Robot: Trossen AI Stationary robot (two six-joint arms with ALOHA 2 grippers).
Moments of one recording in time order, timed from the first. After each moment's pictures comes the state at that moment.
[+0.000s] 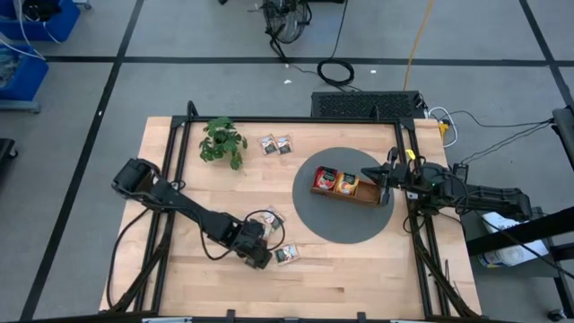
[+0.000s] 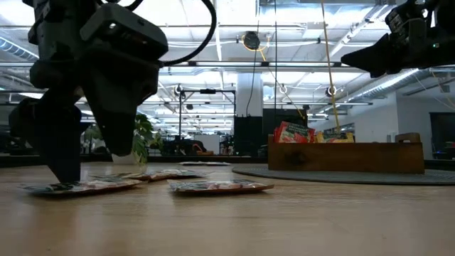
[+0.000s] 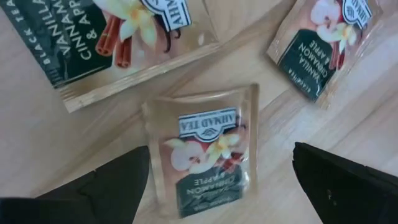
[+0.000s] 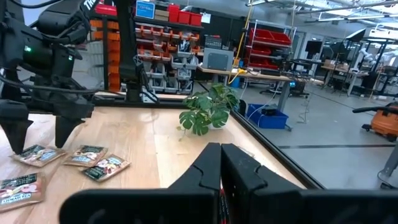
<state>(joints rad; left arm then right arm) -0.44 1.81 1.01 -0.38 0.03 -1.43 -0.16 0.17 0.12 0.07 0.10 -0.12</state>
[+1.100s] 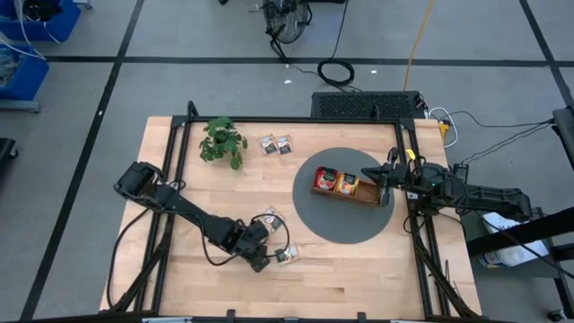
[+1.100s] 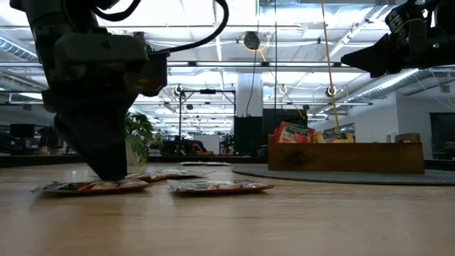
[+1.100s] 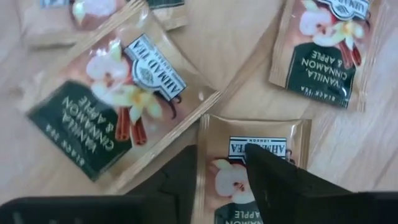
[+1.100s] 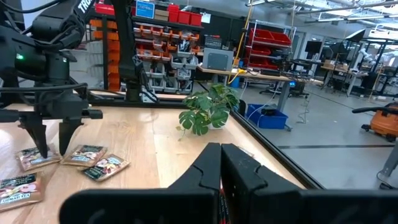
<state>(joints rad) -0.46 1.87 1.00 -0.40 -0.15 -1.10 -0.16 0.17 0.12 0.07 0.10 -0.12</state>
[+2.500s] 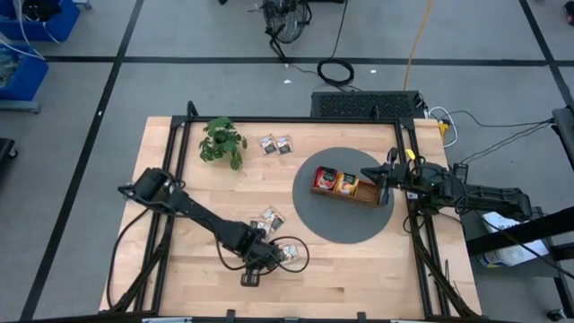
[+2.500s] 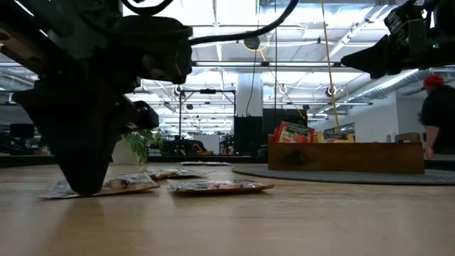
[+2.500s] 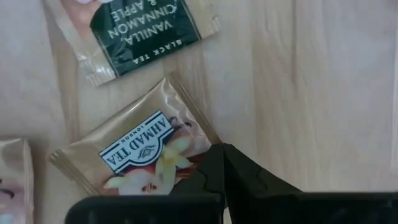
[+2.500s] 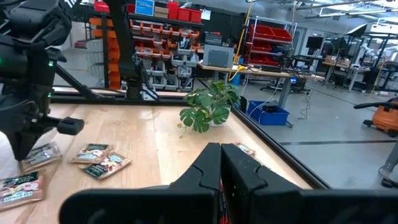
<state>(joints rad) -0.44 1.96 1.21 -0.55 0.13 -0.39 -0.16 0.18 0.12 0.07 0.10 -0.11</state>
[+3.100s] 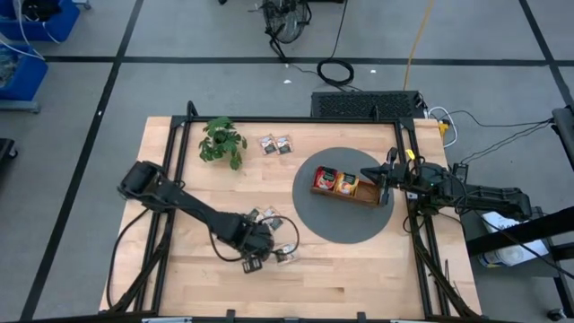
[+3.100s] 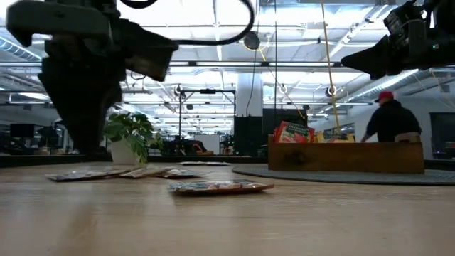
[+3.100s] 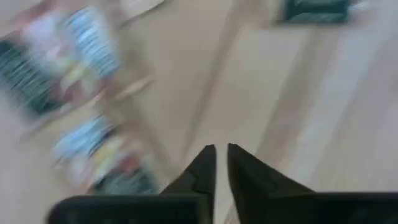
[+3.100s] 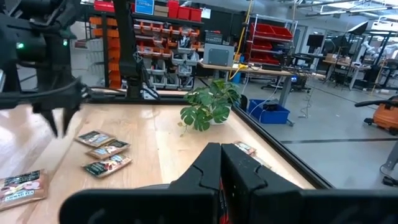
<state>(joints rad) -0.41 1.84 1.21 -0.78 0.00 -0.77 -0.16 0.18 0.12 0.06 0.10 -0.10</state>
